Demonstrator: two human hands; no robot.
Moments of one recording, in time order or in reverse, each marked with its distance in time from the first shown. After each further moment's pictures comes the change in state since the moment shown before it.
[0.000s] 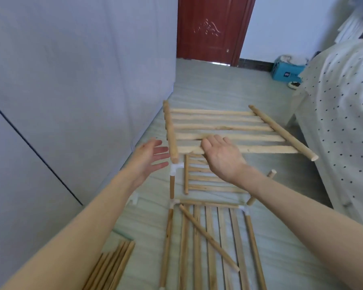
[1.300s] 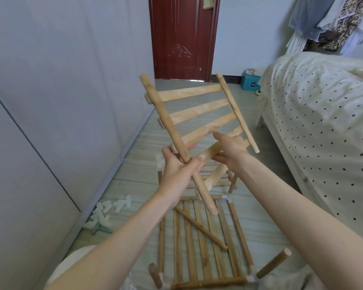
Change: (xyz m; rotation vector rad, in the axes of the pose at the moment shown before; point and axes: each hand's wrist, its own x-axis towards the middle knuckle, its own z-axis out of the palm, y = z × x) left_hand -0.150 -0.029 0.090 -0.078 -0.280 0.454; right_hand -0.075 -0.005 -0.086 1.584 0.201 1.295
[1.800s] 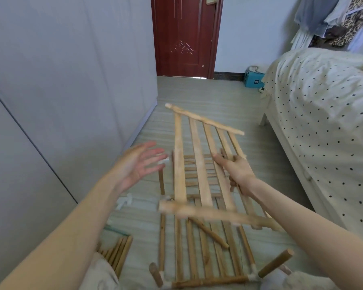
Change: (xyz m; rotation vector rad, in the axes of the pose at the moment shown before) left_hand 0.031 0.028 -0.092 -0.135 0.042 -0.432; right_hand 0.012 0.061 -0.033 -0.428 -0.060 -0.068
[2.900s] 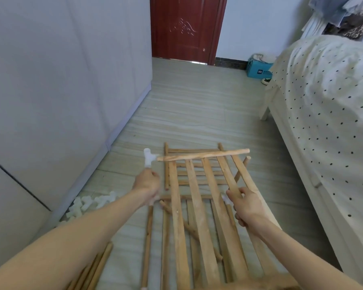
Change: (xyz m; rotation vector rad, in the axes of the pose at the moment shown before) left_hand 0.122 -0.112 -0.010 0.901 0.414 -0.177; right_hand 0.047 0.083 0.009 -0.144 0.037 0.142
